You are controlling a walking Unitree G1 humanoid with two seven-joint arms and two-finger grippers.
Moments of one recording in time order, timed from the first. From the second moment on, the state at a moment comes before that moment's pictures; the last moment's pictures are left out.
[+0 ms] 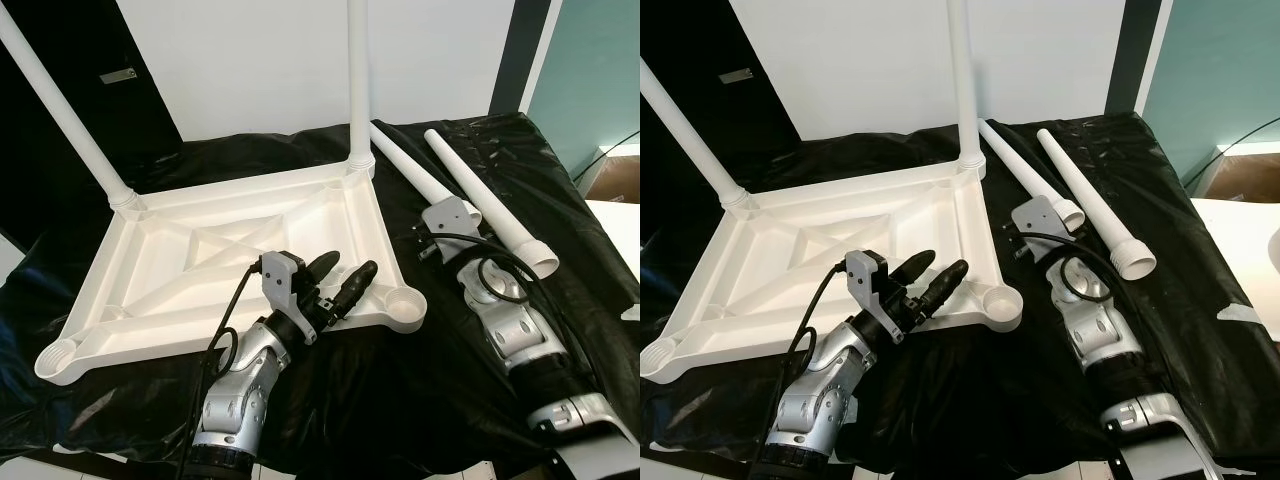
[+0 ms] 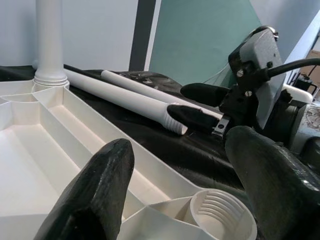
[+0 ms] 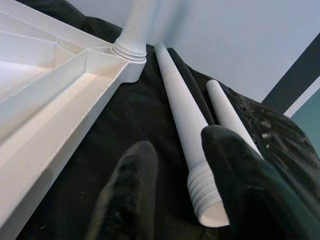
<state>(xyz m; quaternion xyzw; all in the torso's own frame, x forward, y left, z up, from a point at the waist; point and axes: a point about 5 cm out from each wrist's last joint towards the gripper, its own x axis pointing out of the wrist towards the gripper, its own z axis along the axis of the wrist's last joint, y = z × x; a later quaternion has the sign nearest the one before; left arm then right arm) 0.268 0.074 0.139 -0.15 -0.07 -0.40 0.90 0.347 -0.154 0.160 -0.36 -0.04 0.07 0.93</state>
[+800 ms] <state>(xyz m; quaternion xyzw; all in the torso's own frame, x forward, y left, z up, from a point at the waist) 0.255 0.079 0.125 -0.15 -0.04 -0.39 0.91 0.351 -0.213 0.146 -0.56 0.07 0.05 0.82</state>
